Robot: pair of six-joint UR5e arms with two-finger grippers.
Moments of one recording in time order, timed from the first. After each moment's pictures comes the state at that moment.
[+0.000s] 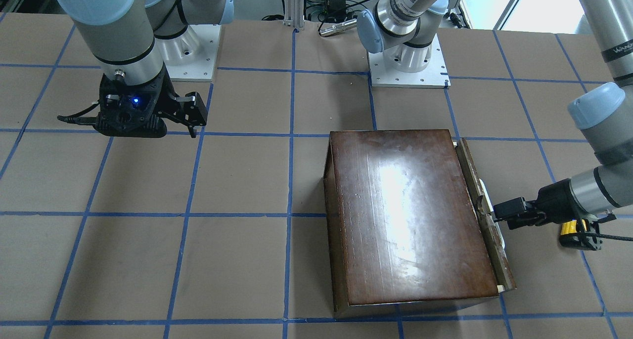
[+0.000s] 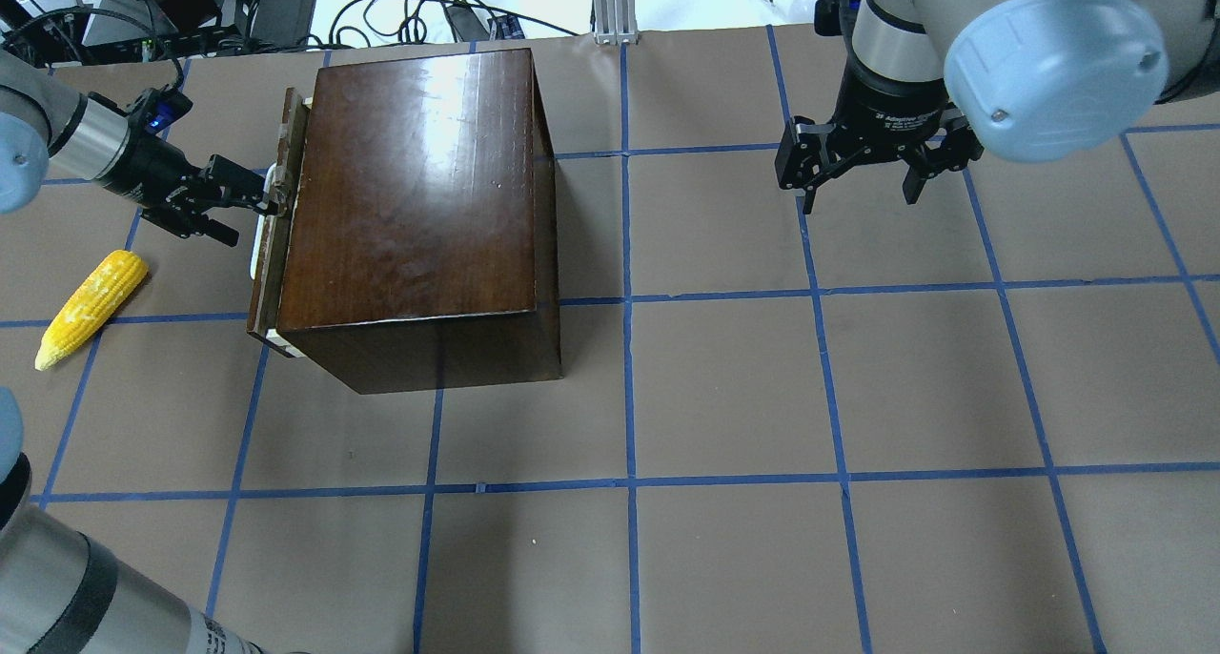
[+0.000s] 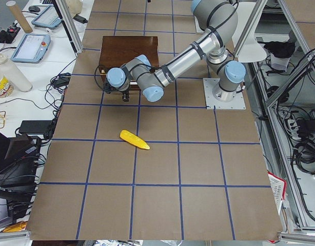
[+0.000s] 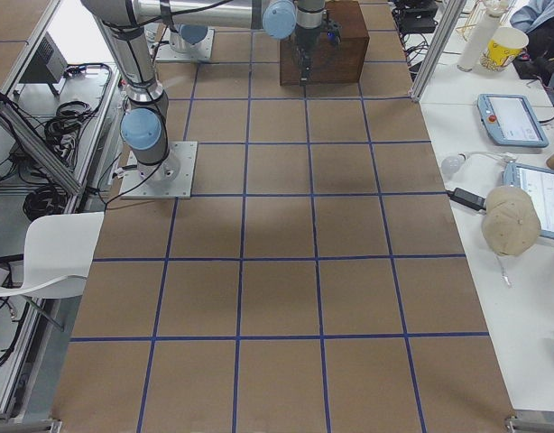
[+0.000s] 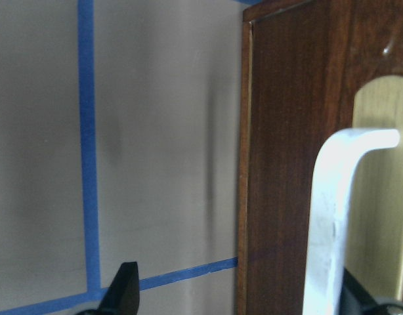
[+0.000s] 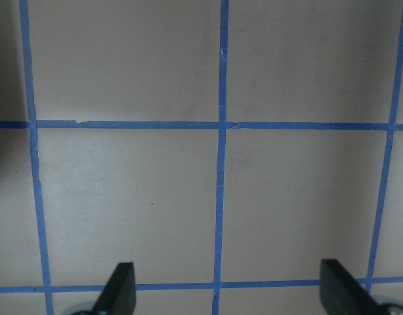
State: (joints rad) left arm -1.06 -2.03 -1.57 -1.37 1.18 0.52; right arm 1.65 -1.48 1.58 -1.63 -1.63 0.06
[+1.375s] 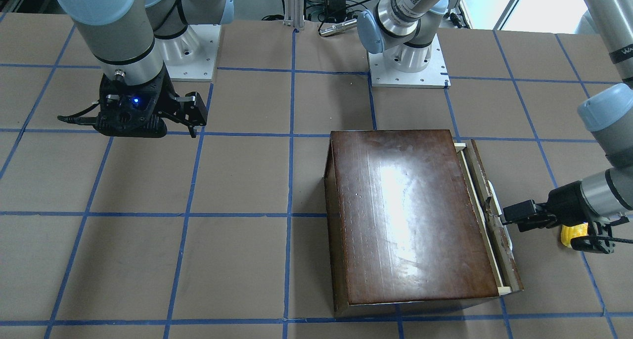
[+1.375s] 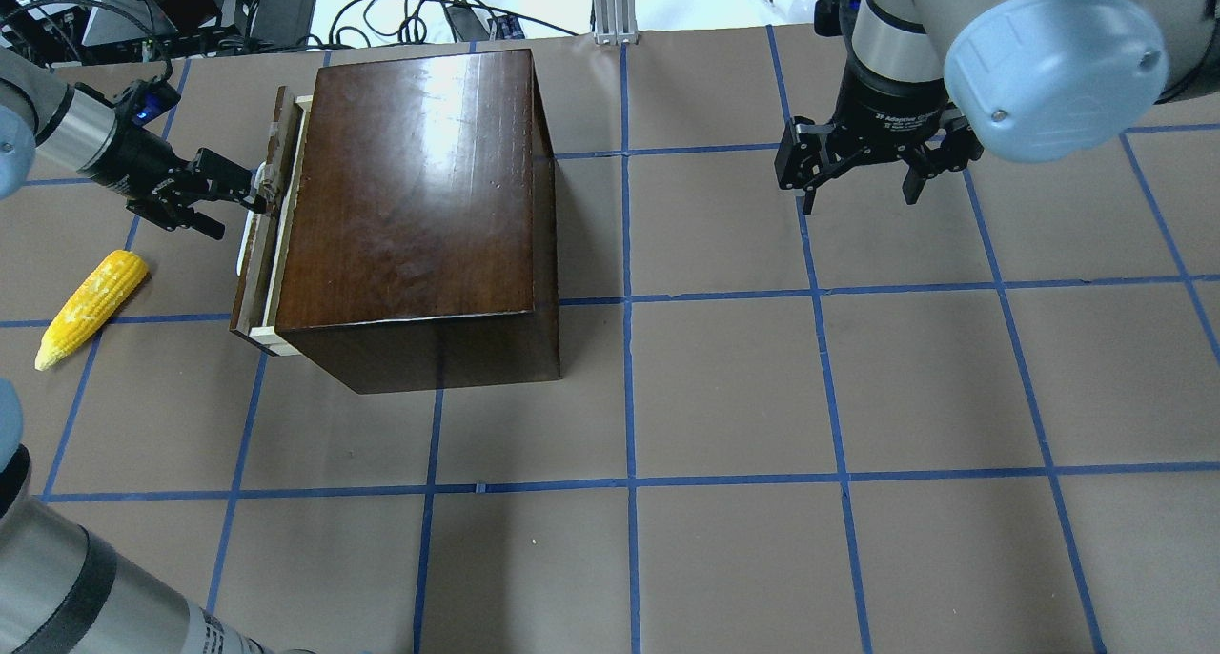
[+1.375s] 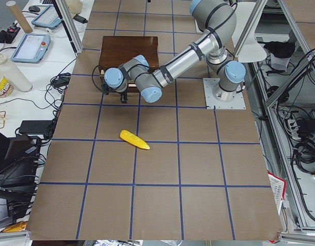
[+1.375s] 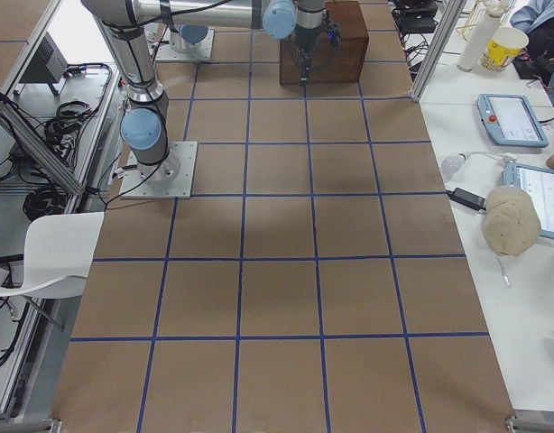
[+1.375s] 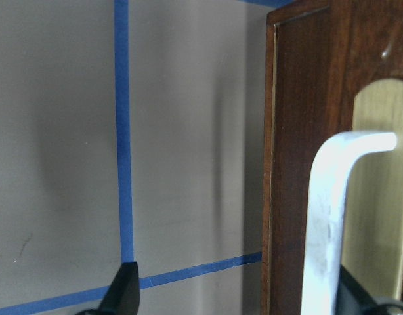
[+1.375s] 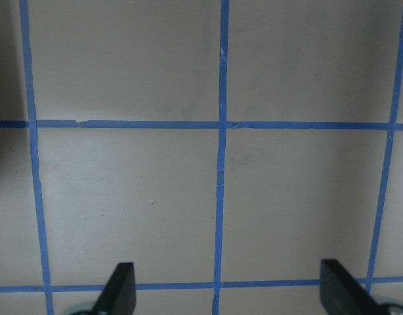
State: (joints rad) left arm -1.04 -2.05 -1.52 -1.39 1.21 0.53; right arm 1.65 -1.48 1.58 -1.62 -1.63 0.06
